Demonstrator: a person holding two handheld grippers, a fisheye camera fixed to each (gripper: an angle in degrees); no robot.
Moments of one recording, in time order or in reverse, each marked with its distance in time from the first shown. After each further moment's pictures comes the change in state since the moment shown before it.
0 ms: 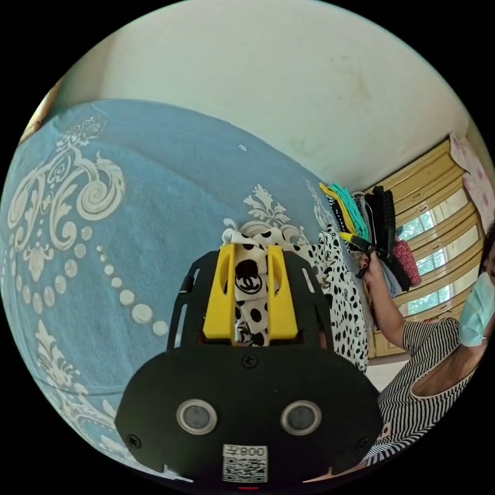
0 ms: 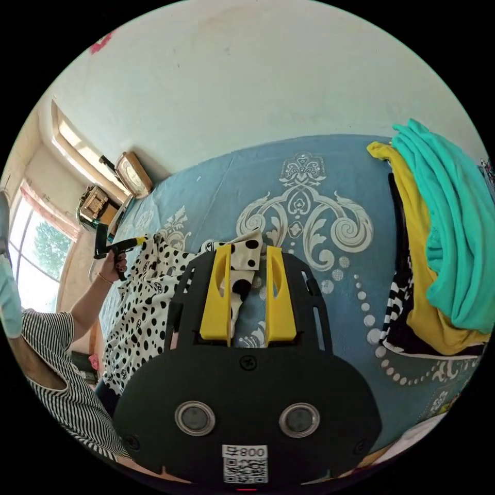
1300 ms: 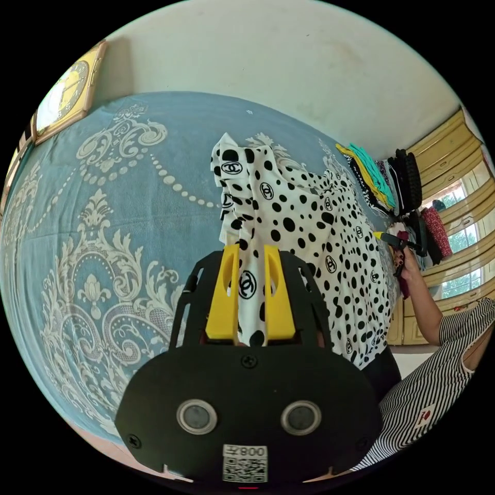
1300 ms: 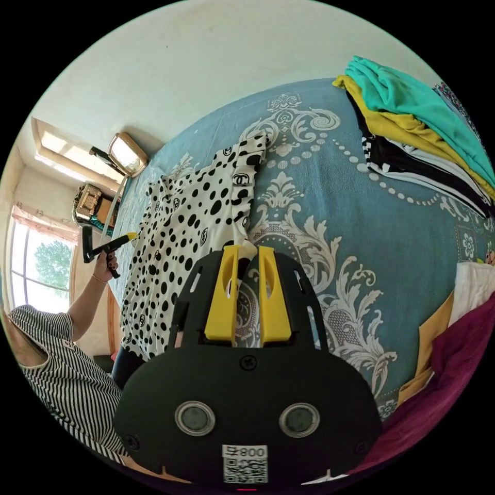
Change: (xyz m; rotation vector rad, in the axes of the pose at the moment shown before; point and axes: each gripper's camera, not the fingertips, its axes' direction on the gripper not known) left arm -0.007 0.293 -0.092 -0.101 -0.251 -0.004; right arm 0.073 0.138 -0.185 -0.177 -0.018 0.148
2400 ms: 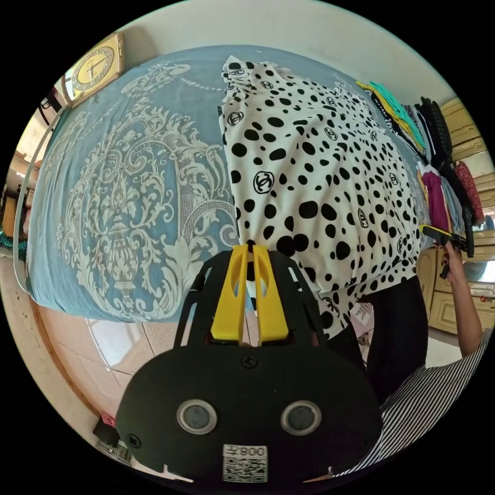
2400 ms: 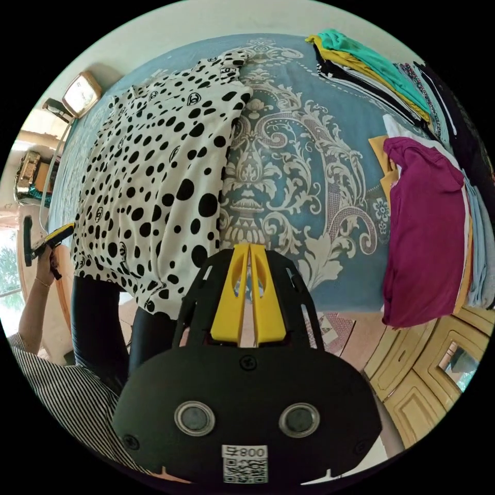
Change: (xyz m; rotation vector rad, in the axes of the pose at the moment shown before) left arm 0.128 0.252 -0.083 -0.254 -0.245 -0.056; right arm -0.164 0.125 -0.184 -0.263 0.354 0.067
